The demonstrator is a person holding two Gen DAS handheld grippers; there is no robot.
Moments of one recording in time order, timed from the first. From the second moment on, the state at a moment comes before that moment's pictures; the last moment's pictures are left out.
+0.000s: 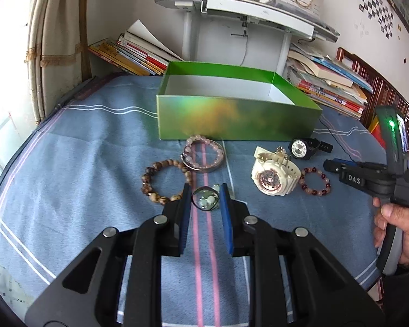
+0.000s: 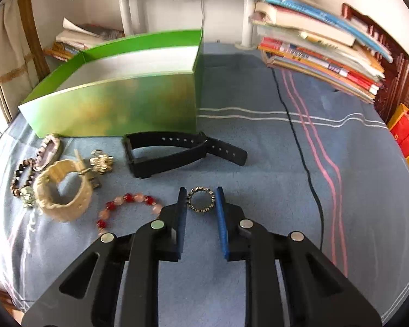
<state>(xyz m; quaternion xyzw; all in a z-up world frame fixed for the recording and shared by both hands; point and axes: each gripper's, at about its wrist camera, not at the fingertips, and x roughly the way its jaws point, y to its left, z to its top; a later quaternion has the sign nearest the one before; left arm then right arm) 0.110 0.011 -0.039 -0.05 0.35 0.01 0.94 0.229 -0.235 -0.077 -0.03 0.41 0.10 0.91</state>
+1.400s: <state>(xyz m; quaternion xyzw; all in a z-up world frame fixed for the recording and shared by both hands) 0.043 0.007 -0.005 -0.02 0.29 -0.01 0.96 0.060 -0.200 -0.022 0.00 0.29 0.16 0.95</state>
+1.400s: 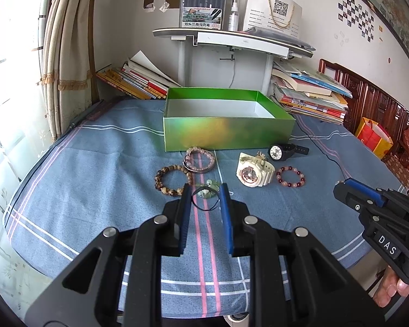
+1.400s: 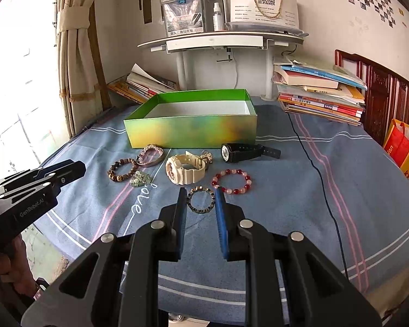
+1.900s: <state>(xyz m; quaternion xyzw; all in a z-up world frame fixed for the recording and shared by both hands) 0.043 0.005 -0.007 -0.02 0.30 0.00 0.95 0.060 -0.202 -0.025 0.00 0.29 0.15 0.94</state>
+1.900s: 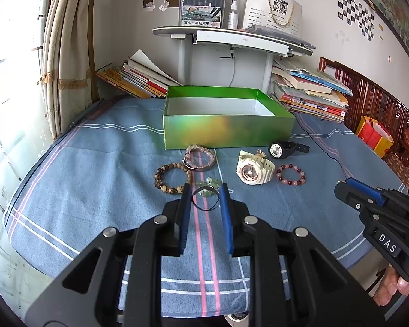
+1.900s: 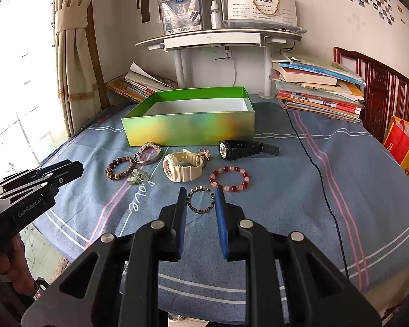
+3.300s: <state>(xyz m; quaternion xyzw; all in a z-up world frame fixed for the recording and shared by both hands) 0.113 0.015 0.043 -0.02 0.27 -0.02 0.96 0.129 -0.202 0.040 -0.01 0.23 0.16 0.96</state>
